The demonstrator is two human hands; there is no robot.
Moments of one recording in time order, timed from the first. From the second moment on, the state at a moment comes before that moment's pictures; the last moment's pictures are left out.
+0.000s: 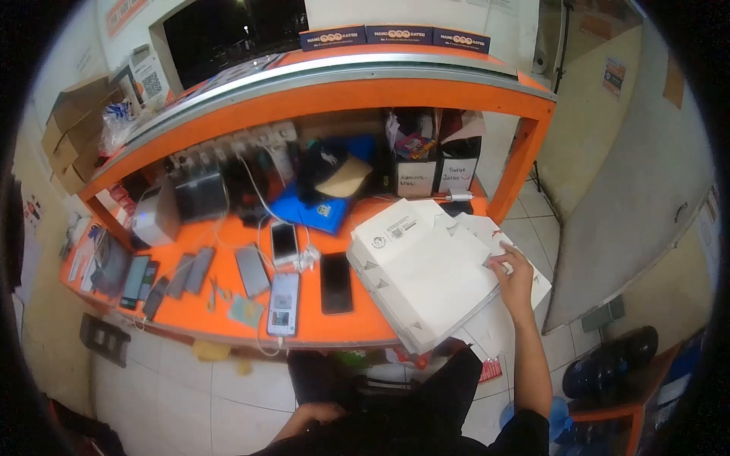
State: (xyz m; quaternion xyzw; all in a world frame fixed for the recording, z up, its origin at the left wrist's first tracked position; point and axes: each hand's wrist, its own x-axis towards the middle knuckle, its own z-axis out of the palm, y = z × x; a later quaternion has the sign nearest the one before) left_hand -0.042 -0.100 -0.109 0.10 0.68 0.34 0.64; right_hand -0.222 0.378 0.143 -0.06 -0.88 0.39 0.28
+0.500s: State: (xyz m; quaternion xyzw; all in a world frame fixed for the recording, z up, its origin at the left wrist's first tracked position) left_hand -0.138 -0.003 0.116 0.42 0.66 0.50 0.38; right_hand -0.199 0.348 0.143 -0.04 -0.73 0.62 0.28
